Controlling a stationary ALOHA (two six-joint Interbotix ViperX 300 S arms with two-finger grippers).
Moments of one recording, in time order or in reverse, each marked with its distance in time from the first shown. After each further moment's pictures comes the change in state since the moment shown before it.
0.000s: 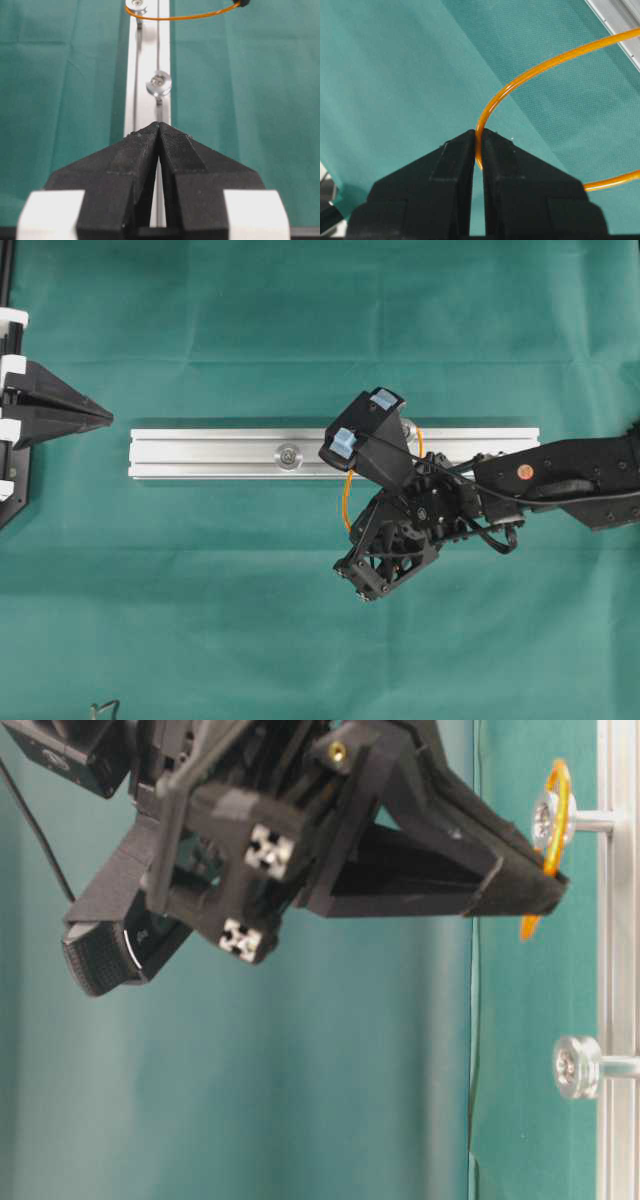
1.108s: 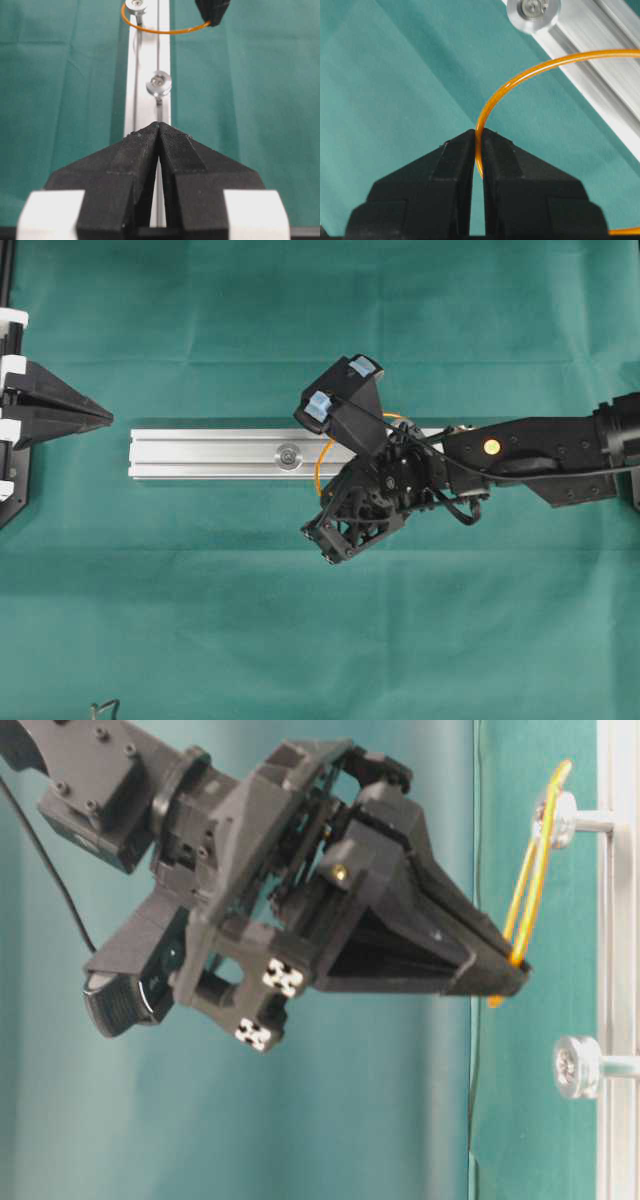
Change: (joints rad) left arm 0.002 0.002 0.000 0.002 0.000 0.000; right arm -0.075 0.064 -0.060 -0.075 -0.043 0.021
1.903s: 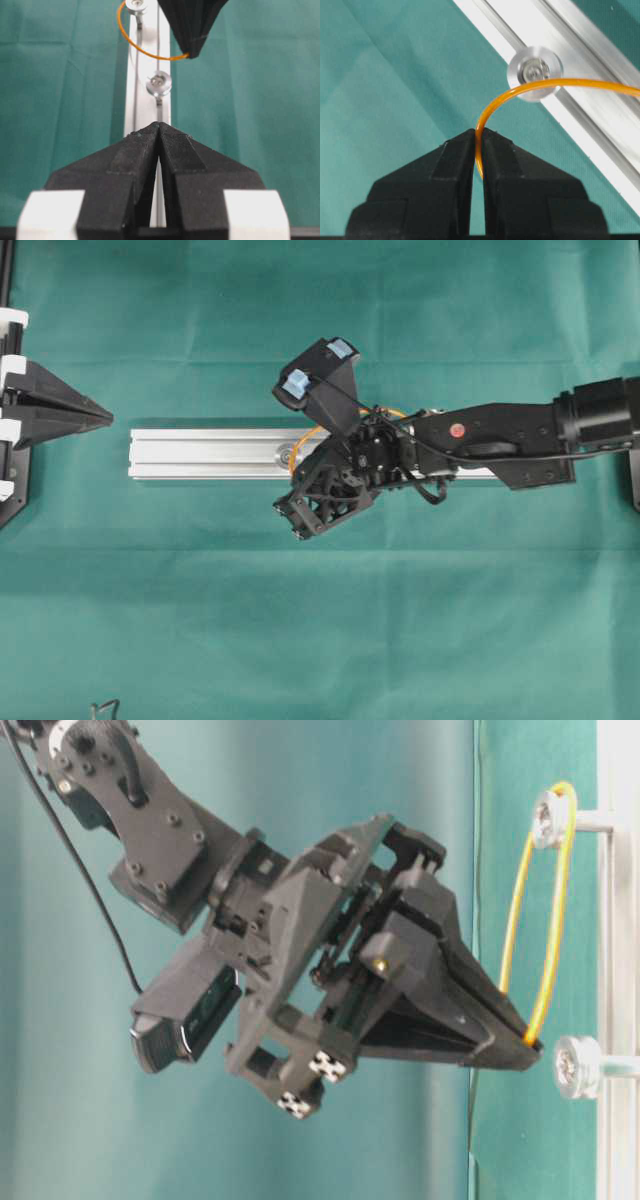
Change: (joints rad) left arm -0.002 -0.002 0.000 0.000 0.000 0.000; right arm -0.060 0.086 -0.041 -0.023 -0.114 -0.002
